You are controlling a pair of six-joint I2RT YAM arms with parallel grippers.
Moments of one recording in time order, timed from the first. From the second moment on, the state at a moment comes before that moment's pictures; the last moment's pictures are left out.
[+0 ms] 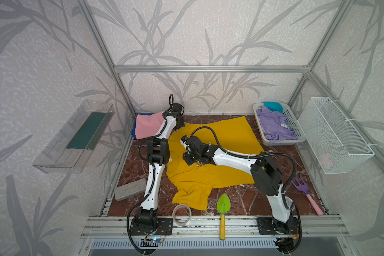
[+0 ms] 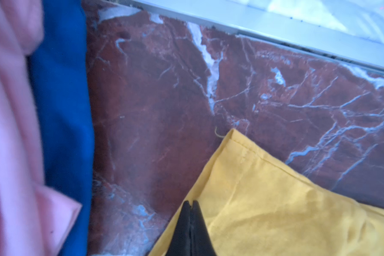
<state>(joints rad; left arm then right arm) -0.13 2.70 2.55 -0.89 -0.12 -0.35 0.95 2.16 1.67 -0.34 -0.05 0.28</state>
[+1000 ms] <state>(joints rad) -0.09 2.53 2.18 -0.67 0.13 -0.42 0.96 2.17 1.51 -0.34 -0.11 0.35</state>
